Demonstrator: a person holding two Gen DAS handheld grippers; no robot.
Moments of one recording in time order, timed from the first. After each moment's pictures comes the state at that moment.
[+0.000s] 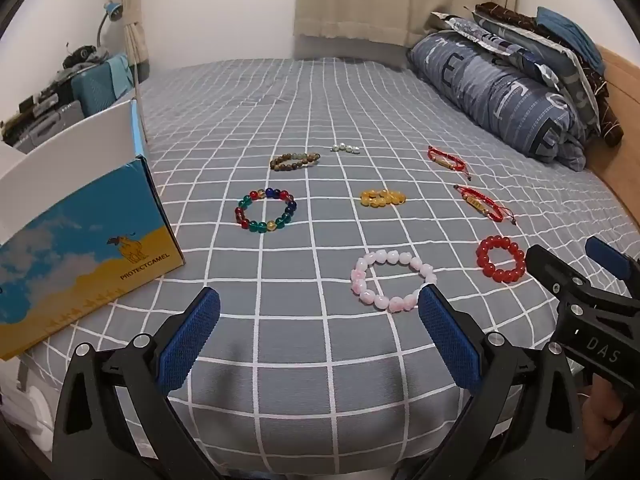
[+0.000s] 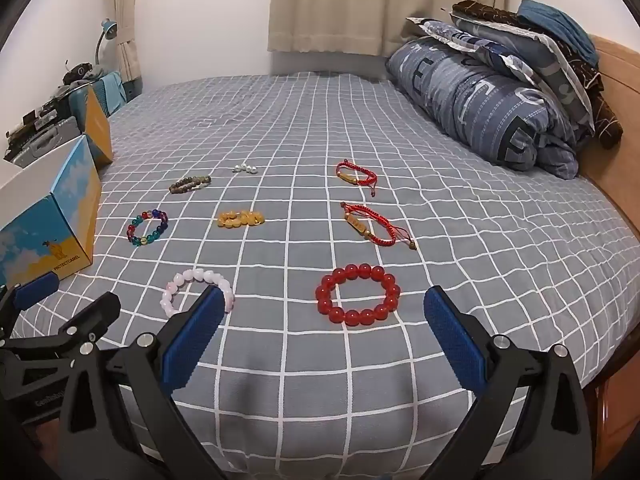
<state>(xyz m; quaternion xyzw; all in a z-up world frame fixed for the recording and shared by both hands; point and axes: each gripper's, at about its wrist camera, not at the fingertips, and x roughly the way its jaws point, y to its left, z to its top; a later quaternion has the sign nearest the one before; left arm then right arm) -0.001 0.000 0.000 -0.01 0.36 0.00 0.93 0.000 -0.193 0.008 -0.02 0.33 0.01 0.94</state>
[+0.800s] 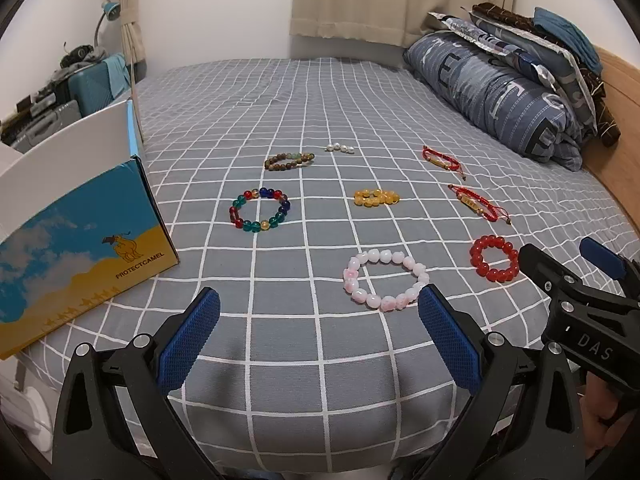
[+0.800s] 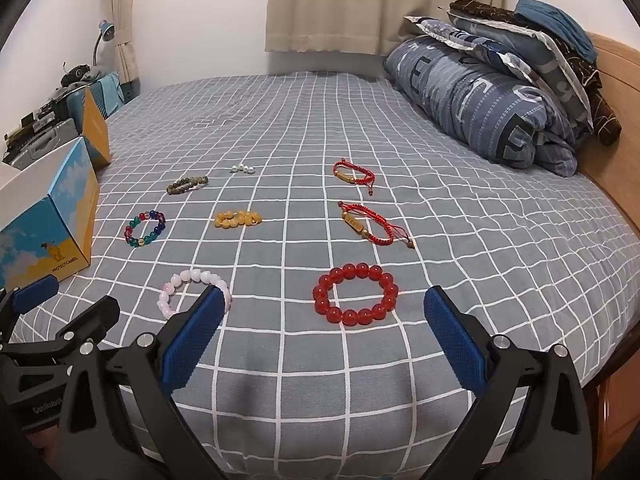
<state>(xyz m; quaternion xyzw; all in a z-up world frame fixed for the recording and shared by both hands) 0.000 -0.004 0.001 -0.02 0.37 0.00 0.93 0.000 -0.196 0.008 -0.01 0.33 0.01 0.94</state>
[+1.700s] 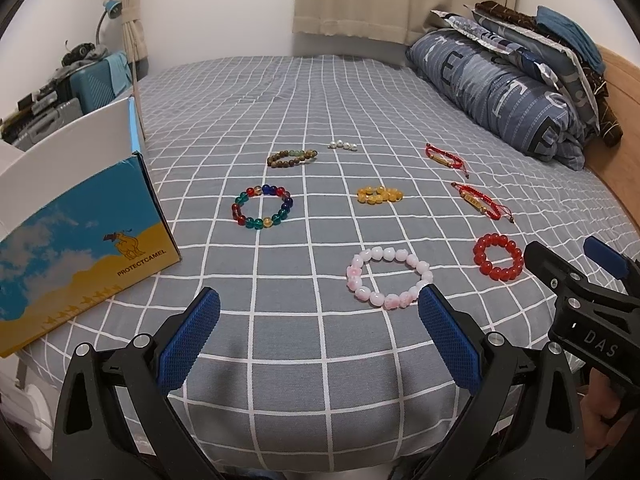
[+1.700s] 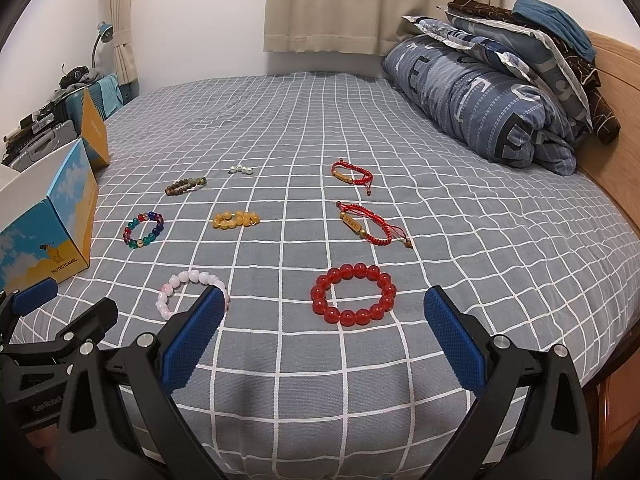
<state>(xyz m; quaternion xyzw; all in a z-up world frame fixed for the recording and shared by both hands) 0.001 -0.003 -0.002 -0.02 0.37 0.00 0.93 0.000 -0.195 0.007 -0.01 0.33 0.01 0.94</state>
